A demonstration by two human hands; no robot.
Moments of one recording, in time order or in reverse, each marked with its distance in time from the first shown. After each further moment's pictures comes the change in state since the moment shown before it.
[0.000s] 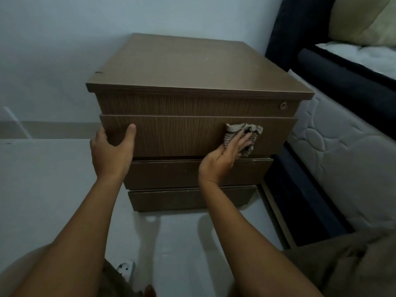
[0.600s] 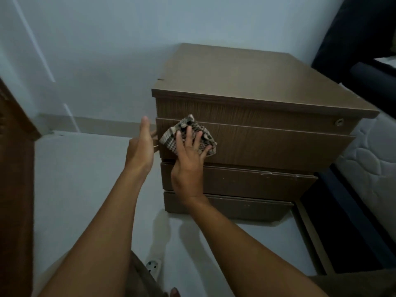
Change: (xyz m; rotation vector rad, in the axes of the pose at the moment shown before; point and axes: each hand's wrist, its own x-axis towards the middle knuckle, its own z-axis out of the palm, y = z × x) left_hand 0.017 0.009 -0.045 -0.170 -0.190 -0.194; right_hand -0.109 -0.037 0.071 -0.202 -0.640 -0.566
